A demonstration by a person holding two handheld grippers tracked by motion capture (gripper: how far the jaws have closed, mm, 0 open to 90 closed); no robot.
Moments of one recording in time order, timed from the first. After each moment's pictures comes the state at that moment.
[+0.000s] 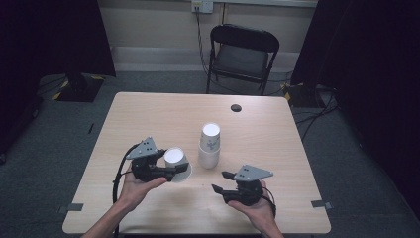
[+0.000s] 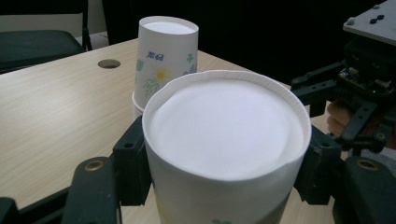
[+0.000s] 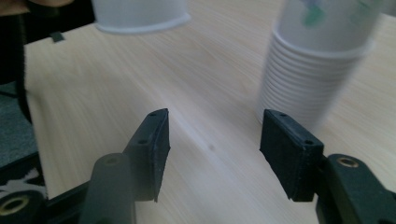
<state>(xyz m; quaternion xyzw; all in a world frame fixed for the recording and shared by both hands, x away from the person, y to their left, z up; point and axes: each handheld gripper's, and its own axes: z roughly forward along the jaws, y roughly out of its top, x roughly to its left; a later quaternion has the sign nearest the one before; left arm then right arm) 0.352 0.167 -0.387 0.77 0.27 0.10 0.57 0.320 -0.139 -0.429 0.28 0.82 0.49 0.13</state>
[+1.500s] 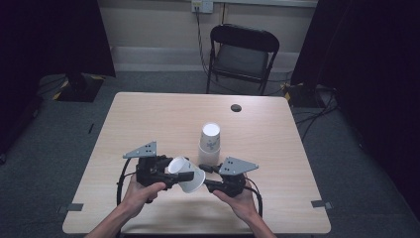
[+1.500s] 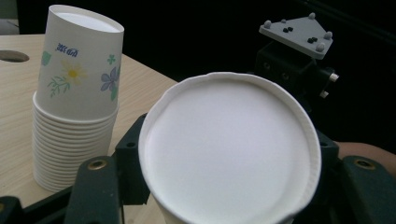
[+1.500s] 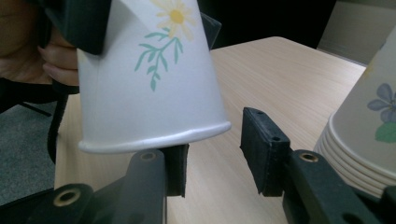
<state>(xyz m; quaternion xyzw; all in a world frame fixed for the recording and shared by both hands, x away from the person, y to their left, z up) 0.348 0.162 -0.395 0.73 0.24 -0.05 0.64 0.338 -0.102 -0.421 0.20 0.79 0.57 0.13</state>
